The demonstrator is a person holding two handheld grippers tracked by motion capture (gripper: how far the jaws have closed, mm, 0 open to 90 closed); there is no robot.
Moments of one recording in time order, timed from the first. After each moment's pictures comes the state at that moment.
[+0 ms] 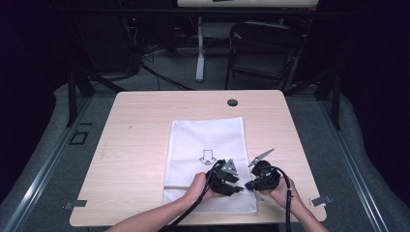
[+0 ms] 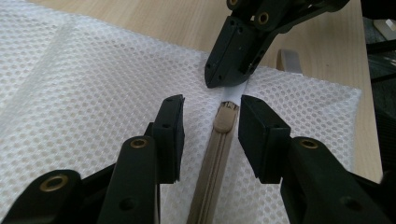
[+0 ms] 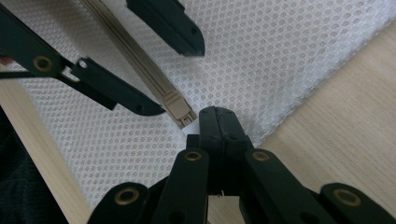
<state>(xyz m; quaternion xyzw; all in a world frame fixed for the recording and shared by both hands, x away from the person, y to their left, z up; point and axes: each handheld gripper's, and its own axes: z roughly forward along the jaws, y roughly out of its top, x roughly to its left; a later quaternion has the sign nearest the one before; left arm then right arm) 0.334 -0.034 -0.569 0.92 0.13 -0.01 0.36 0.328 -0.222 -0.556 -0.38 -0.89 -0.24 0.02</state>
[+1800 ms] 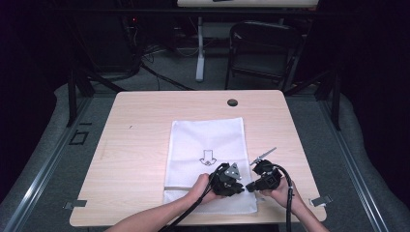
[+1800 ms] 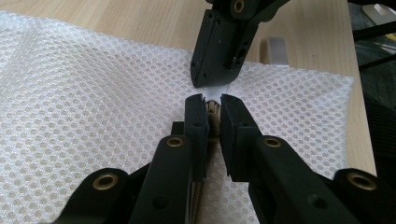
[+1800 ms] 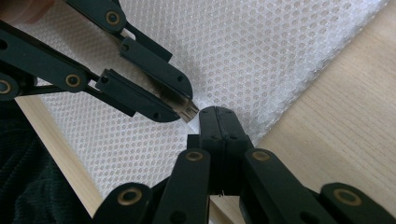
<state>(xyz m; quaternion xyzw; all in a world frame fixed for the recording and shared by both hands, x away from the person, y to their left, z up) 0.329 -0.040 -0.572 0.93 0.10 -0.02 0.36 0.331 -0.228 -0.556 -0.41 -0.88 -0.23 0.07</state>
